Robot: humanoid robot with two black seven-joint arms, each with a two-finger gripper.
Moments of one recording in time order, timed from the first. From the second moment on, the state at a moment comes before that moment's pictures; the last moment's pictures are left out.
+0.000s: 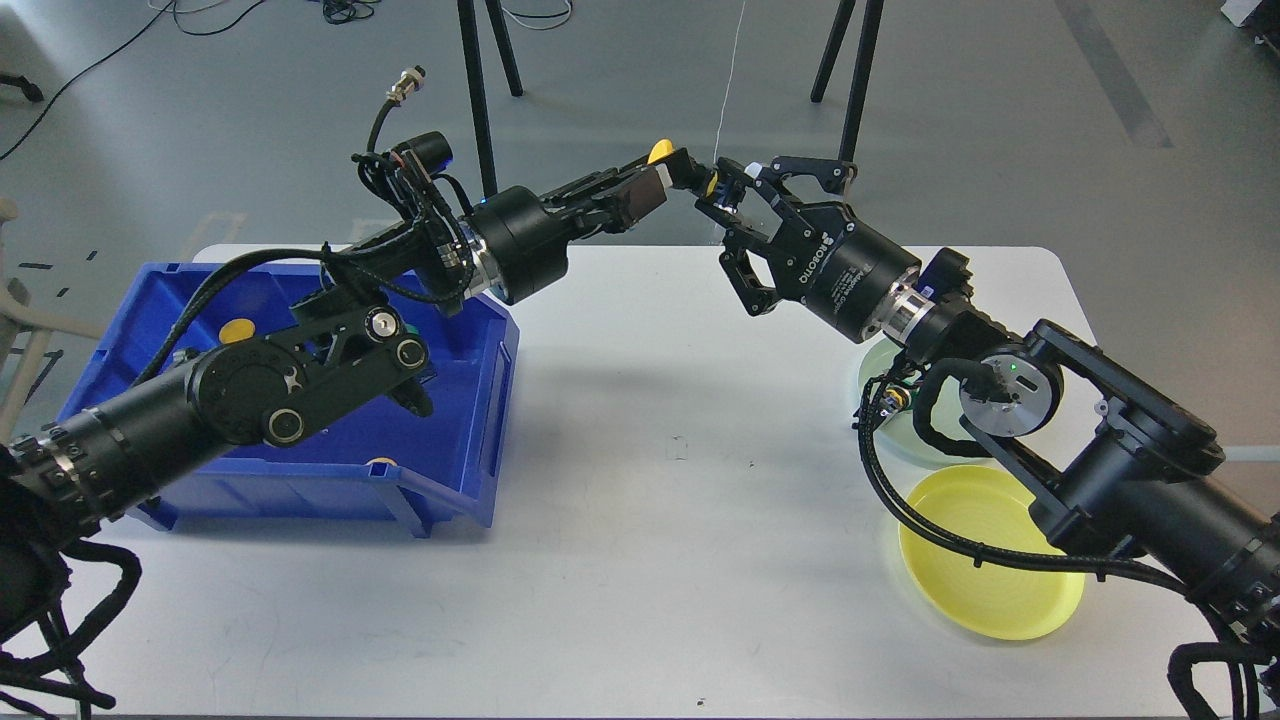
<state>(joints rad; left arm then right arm) -0.94 0.30 -0.41 -1.06 1.29 0.04 -0.37 0.67 -0.29 0.76 1.19 -0.10 0.30 0.03</state>
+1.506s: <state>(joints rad) -0.90 0.35 -0.73 -0.89 0.23 -0.24 -0.34 0.19 -0.97 0.53 1.38 -0.22 0.26 0.04</state>
